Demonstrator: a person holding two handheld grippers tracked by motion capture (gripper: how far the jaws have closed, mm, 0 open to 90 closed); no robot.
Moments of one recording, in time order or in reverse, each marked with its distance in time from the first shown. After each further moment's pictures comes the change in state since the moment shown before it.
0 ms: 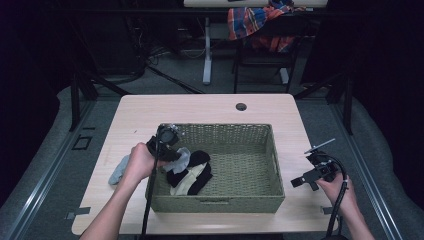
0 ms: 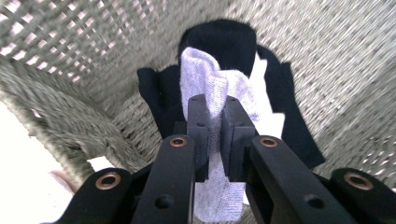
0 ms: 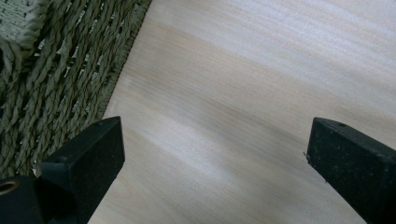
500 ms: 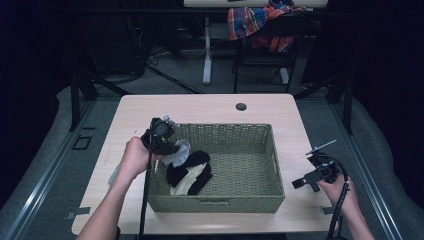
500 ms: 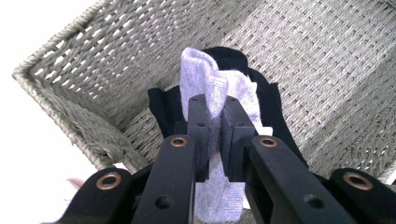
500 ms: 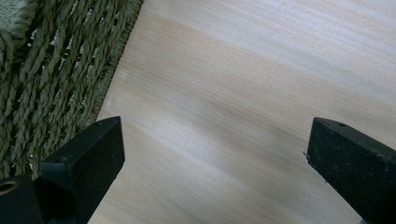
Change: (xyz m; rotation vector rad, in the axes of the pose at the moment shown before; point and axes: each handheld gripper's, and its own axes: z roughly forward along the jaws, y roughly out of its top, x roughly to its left) left arm 0.005 0.007 -0.027 -0.062 -0.012 0.005; right arm -0.002 -0.004 -0.001 0.009 -0.002 0.016
